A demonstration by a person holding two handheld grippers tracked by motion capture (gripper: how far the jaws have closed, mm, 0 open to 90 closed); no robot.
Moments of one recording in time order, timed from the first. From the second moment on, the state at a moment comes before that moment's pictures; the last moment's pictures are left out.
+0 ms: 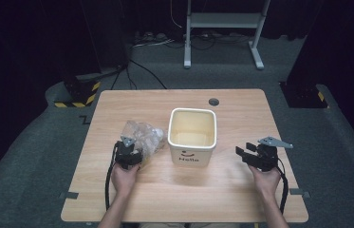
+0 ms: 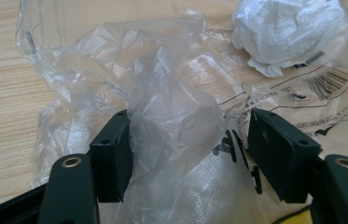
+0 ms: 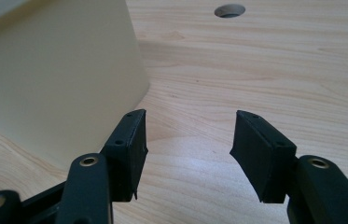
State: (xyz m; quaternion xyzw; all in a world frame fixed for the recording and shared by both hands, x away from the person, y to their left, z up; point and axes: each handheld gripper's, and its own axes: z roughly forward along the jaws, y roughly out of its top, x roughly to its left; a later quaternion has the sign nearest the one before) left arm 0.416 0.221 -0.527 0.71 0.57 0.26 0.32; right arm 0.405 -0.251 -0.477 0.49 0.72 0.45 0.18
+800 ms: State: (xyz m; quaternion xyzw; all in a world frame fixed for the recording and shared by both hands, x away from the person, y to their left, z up) left arm 0.416 0.220 -0.527 0.71 0.57 0.26 0.32; right arm 0.418 -0.239 -0.522 0.50 0.76 0.38 0.19
